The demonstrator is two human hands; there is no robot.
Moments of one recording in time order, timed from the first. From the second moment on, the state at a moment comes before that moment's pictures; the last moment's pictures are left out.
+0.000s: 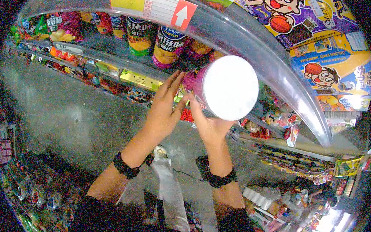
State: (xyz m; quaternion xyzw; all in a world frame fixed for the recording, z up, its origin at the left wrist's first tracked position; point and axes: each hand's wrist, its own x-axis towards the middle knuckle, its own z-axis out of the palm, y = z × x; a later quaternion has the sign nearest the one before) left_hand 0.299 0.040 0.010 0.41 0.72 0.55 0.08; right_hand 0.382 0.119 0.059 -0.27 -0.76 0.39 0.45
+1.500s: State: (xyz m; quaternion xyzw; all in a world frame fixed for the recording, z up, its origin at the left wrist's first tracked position) left_hand 0.285 0.058 0.049 0.35 0.64 0.68 0.06; right_hand 0.347 0.122 0.097 -0.23 -0.84 0.38 0.31
